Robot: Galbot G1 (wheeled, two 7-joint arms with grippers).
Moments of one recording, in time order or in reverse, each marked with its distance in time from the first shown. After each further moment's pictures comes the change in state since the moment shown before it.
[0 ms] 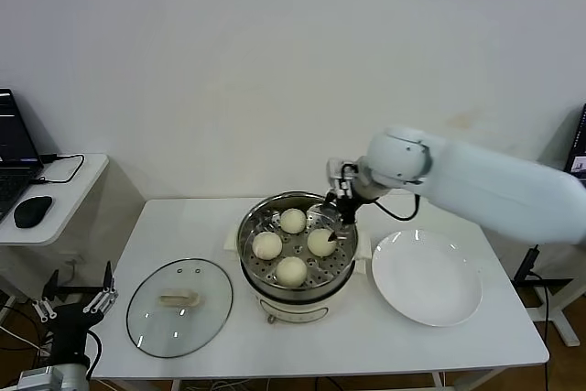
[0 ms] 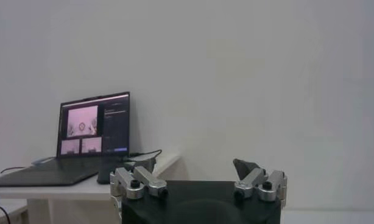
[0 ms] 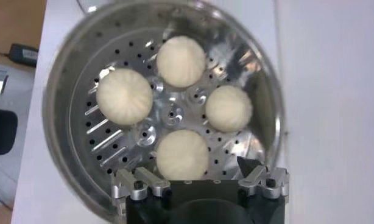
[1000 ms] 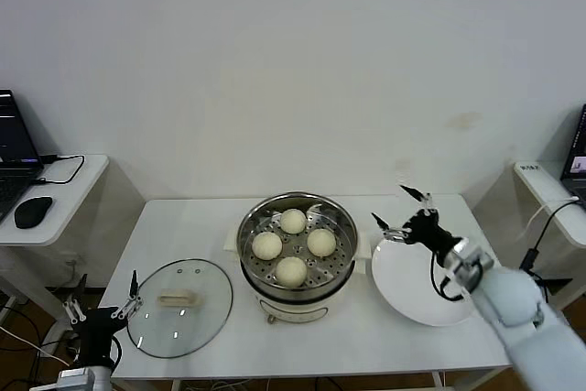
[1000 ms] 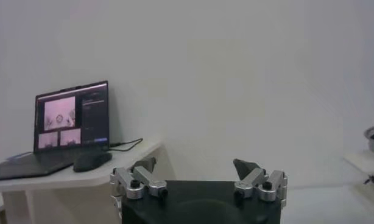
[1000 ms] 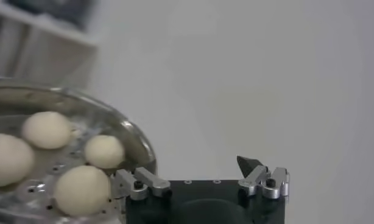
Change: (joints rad) left arm -0.037 -0.002 0.090 0.102 0.185 -0.054 -0.016; right arm -1.595 0.164 1.508 0.158 -0.227 0.679 0.569
